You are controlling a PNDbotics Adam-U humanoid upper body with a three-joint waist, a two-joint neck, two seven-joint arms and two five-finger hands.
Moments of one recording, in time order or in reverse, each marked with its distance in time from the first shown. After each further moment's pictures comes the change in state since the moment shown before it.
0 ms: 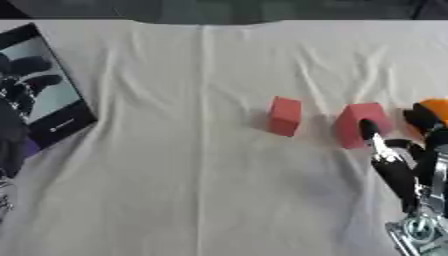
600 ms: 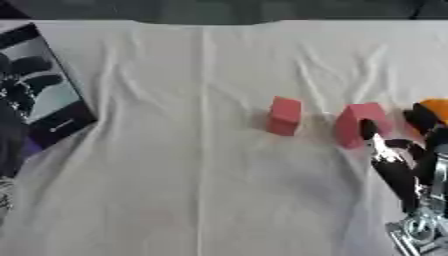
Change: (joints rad) left arm 0.000 0.000 0.000 0.000 0.000 0.000 0.000; right arm 0.000 0.000 0.000 0.000 0.000 0.000 0.000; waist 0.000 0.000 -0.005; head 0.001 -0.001
